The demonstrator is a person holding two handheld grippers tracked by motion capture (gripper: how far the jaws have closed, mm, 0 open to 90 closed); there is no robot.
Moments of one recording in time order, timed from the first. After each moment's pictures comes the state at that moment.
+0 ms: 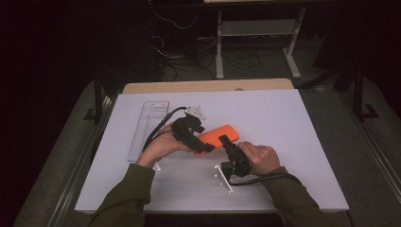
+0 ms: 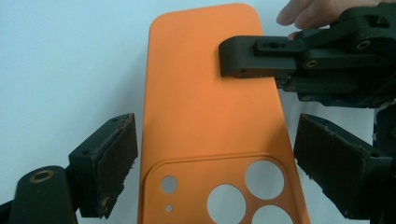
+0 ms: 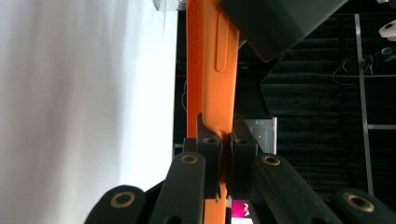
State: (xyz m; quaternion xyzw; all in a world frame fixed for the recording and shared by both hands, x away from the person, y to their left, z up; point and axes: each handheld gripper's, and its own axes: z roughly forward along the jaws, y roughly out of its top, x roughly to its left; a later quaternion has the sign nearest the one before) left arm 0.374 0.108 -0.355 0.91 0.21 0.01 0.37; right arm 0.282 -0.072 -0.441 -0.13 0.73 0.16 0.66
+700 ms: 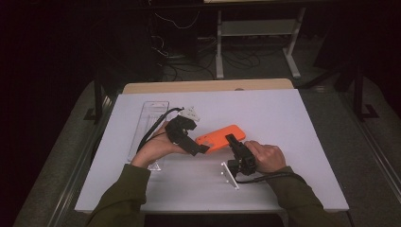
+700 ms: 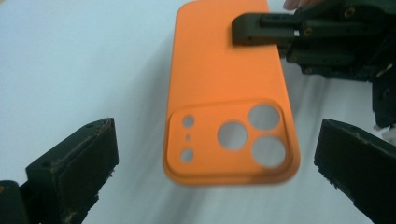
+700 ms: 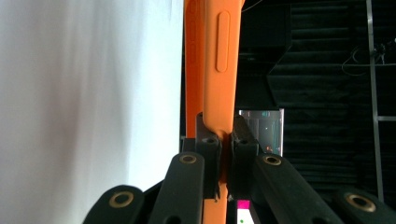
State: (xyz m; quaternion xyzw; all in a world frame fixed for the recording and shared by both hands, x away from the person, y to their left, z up) left arm 0.366 0.126 -0.352 0.91 0.22 0.03 0.36; right arm 0.289 -0.090 -0.446 -0.11 0.74 0.15 0.64
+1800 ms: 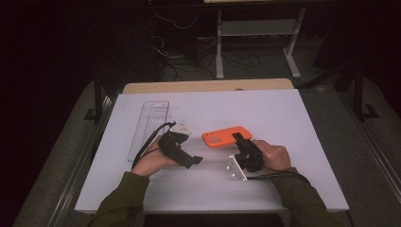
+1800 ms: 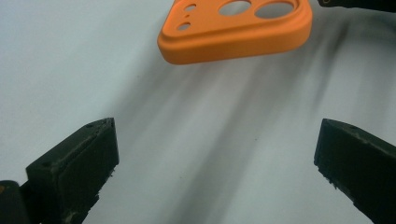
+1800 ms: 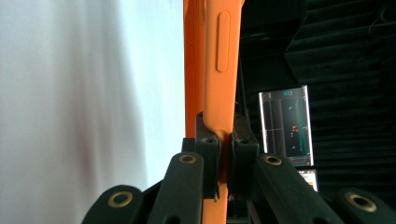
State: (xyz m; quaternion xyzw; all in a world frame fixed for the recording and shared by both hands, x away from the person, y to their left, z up) left arm 0.343 0.147 -0.383 0.90 0.24 0.06 0.36; right arm 0.297 -0.108 -0.442 -0.05 0.77 0.18 0.61
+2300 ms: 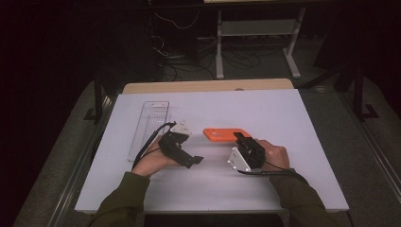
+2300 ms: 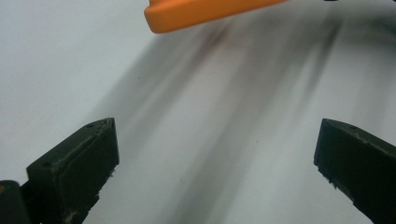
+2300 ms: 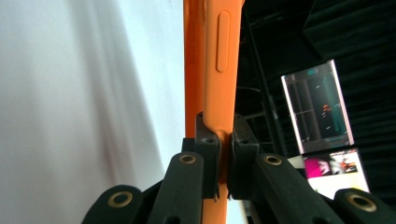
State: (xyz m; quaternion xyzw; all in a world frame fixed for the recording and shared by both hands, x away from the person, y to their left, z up) left arm 0.342 0.145 -0.385 0.89 0.25 0.06 0.37; right arm 0.304 -0.111 -0.433 0.02 0.80 0.22 0.56
